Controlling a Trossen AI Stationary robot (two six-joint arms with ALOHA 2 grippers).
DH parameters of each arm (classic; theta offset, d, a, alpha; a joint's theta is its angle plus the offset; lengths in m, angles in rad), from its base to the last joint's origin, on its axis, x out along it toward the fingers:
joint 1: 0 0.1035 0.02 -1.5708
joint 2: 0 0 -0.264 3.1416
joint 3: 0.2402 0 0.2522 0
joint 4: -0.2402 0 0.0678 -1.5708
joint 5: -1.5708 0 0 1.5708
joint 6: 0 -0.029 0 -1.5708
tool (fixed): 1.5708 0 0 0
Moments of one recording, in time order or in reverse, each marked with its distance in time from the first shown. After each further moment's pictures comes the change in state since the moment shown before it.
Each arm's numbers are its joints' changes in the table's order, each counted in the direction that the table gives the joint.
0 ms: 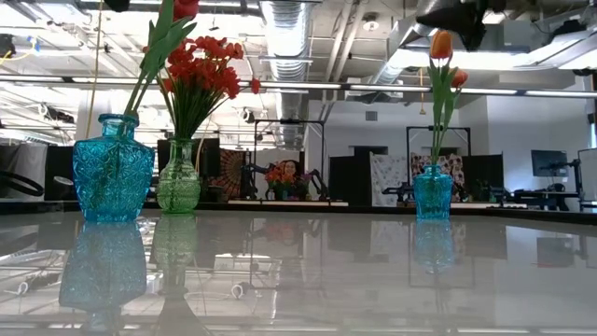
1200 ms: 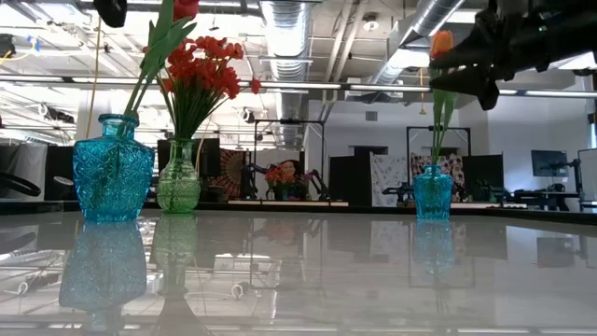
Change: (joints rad) left arm 0.113 -0.038 0.000 -0.104 -0.012 0.037; right arm -0.183 -0.178 -0.342 0.147 0.058 -0.004
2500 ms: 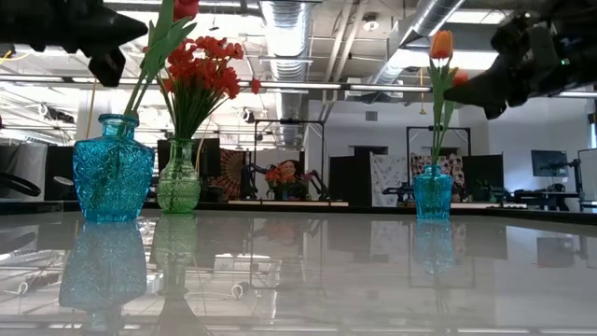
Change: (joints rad) left arm 0.000 -0.163 -0.267 -0.064 0.040 -0.062; right arm -0.055 -0.179 -0.172 0.027 0.102 0.331
